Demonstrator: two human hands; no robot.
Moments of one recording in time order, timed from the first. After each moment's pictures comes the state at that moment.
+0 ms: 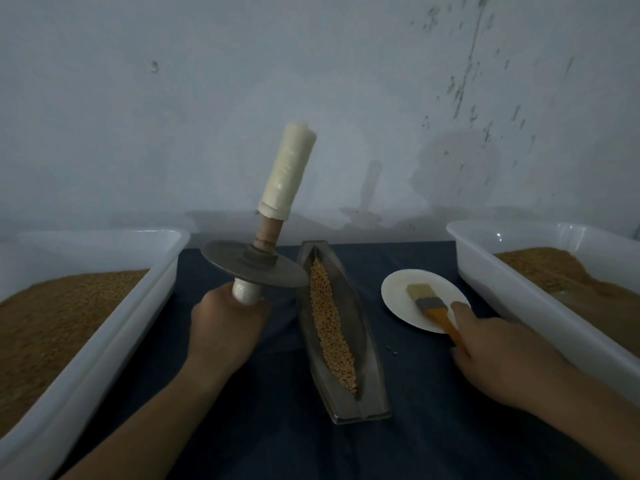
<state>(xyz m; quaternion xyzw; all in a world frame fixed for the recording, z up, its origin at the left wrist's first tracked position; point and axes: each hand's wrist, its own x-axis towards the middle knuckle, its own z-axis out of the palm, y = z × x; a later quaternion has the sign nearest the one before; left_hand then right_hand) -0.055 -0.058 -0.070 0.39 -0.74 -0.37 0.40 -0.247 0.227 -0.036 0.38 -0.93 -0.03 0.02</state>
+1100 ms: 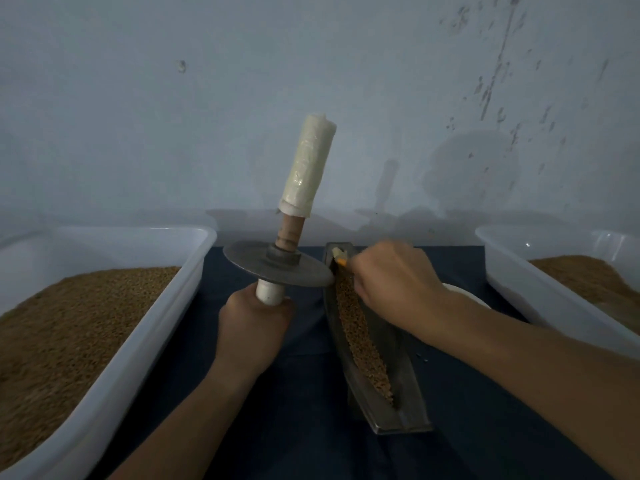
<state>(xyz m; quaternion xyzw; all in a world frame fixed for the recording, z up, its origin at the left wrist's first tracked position) -0.054 -0.065 -0.077 0.36 -0.71 -0.43 0.42 -0.196 0.078 0.022 0.55 -0.80 -0.04 0.24</state>
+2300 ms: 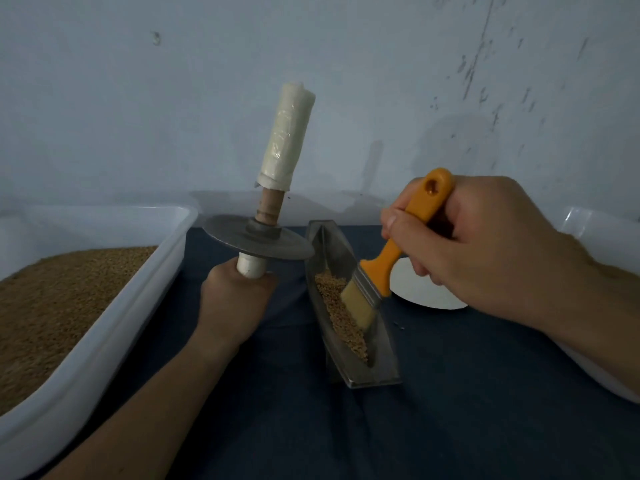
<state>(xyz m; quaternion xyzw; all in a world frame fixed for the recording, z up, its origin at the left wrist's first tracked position) -0.052 -0.063 -0.074 0.35 -0.71 -0.45 0.42 -0.161 0.188 0.072 0.57 -0.73 0.33 0.16</state>
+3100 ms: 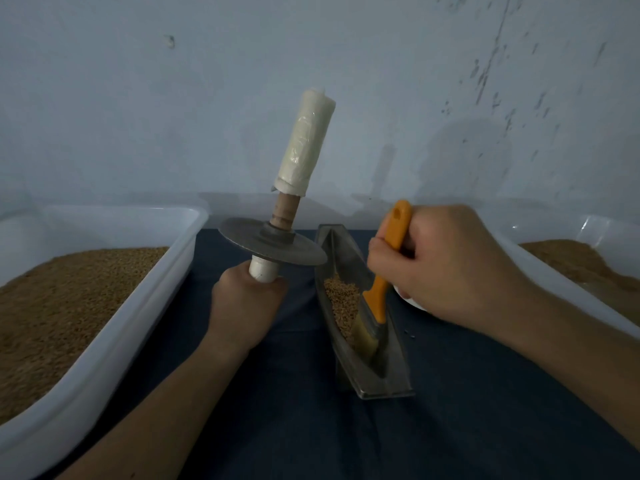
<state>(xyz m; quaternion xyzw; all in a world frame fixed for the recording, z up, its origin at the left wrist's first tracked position) -0.055 -0.064 -0.076 0.35 -0.72 -0.44 0.42 -0.165 0.154 0.050 0.57 -0.75 0.32 0.13</state>
